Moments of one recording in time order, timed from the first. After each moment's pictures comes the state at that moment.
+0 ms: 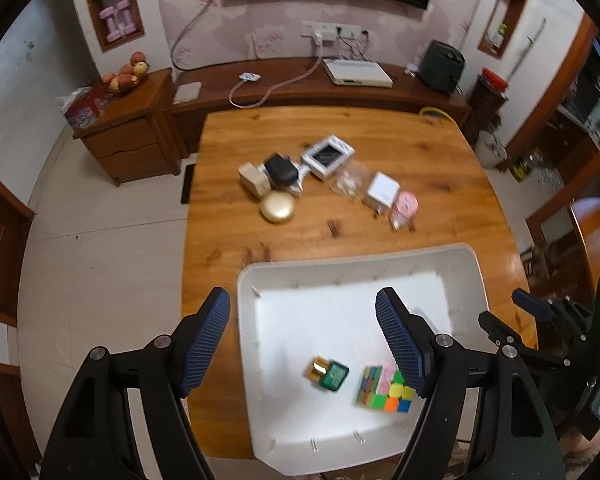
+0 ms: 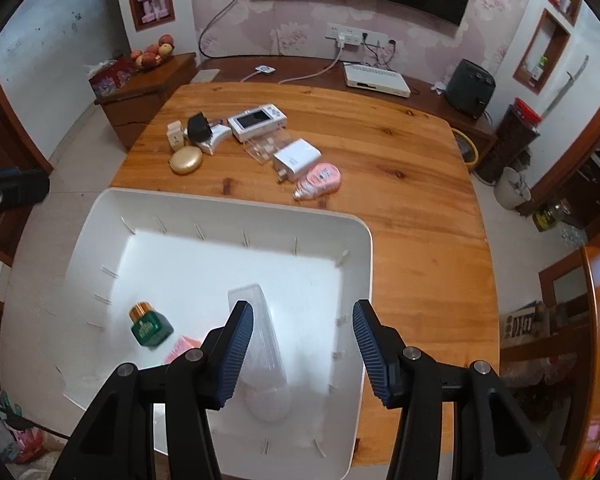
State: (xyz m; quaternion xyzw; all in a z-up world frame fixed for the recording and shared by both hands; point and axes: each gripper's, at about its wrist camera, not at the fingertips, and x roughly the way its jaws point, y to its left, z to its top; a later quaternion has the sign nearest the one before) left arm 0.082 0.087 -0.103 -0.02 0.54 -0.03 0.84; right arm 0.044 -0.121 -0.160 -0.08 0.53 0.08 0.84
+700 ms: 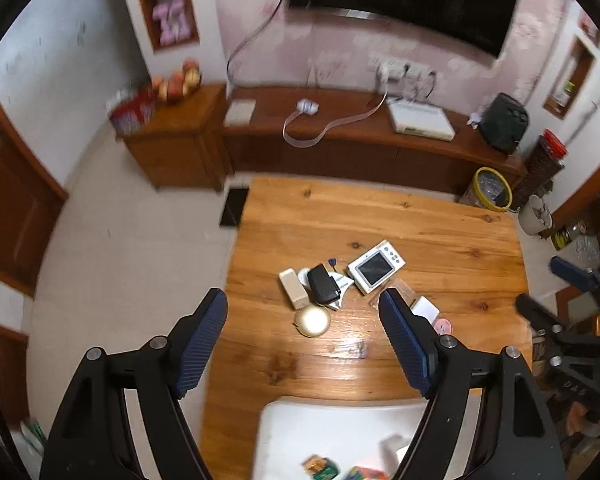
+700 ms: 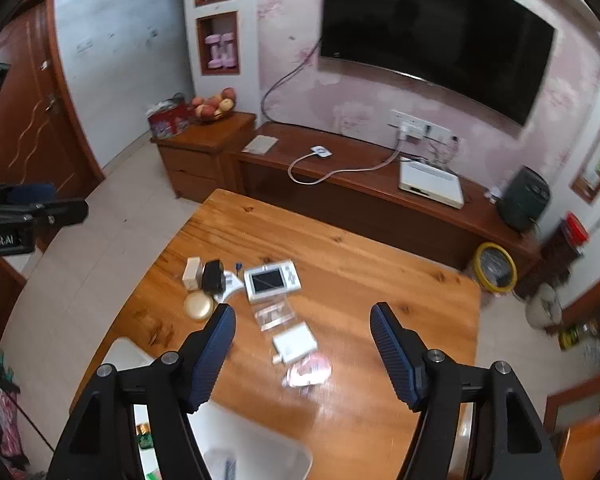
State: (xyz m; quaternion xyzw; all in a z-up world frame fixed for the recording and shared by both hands) left arm 0.235 0.115 -0.081 -0.07 0.53 0.09 0.84; right arm 0.243 -0.105 -0.067 -0.13 0.45 0.22 0.85
